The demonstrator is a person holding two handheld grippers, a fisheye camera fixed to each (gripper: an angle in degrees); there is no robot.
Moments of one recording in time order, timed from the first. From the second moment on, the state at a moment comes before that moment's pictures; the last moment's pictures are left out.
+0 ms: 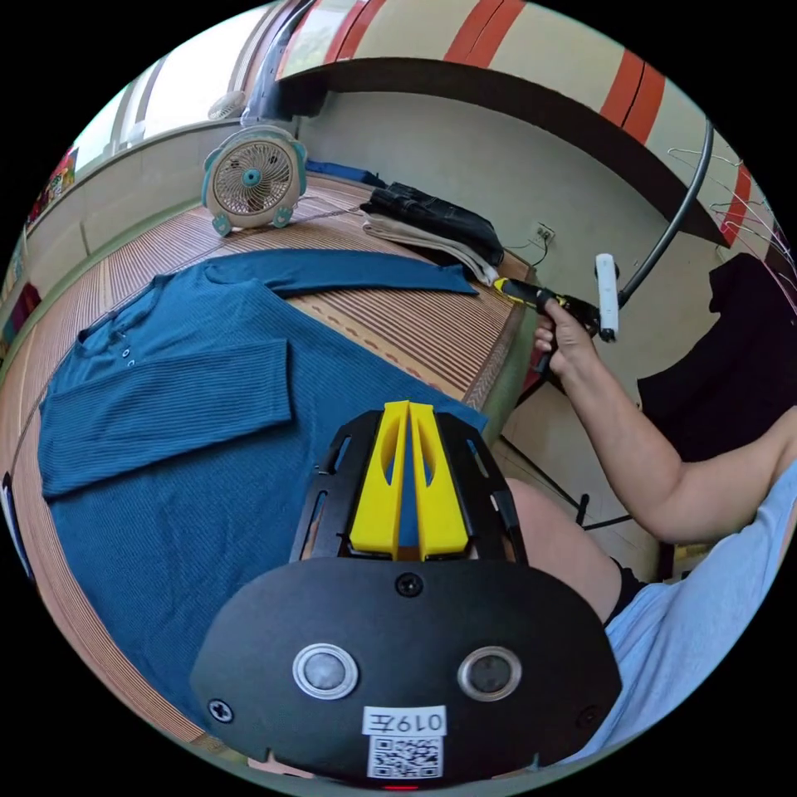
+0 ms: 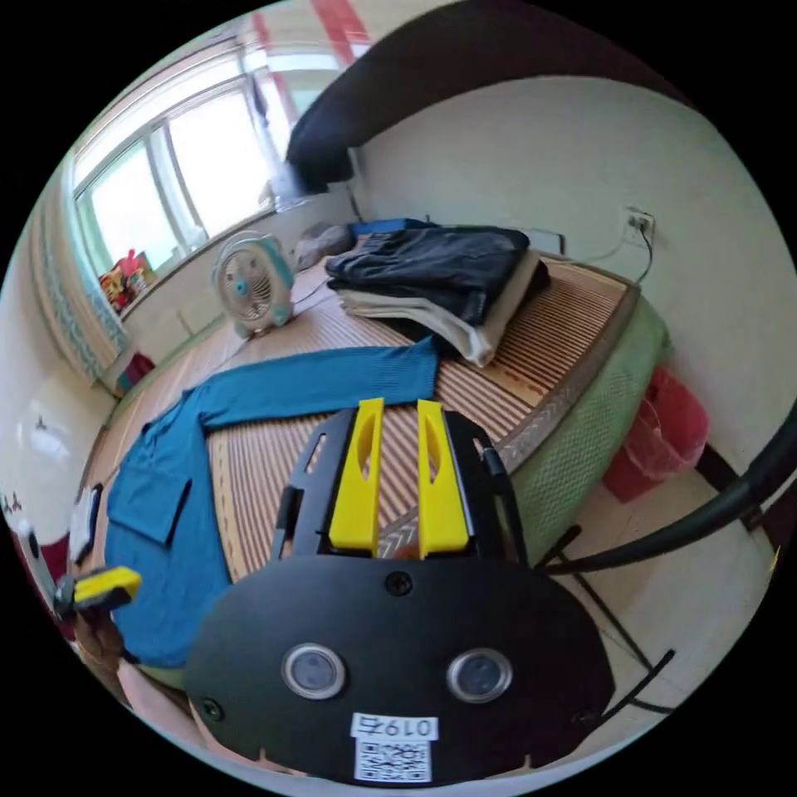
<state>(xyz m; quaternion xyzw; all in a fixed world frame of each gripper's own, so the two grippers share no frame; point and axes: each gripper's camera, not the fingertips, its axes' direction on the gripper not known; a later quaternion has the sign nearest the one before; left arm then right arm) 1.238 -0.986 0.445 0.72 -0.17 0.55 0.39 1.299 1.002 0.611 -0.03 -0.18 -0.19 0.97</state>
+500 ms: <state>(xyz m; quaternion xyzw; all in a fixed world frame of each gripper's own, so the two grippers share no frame) 1.320 -1.034 0.433 0.72 -0.17 0.55 0.40 1.354 0.966 0.703 -0.15 -0.23 0.05 0.96</state>
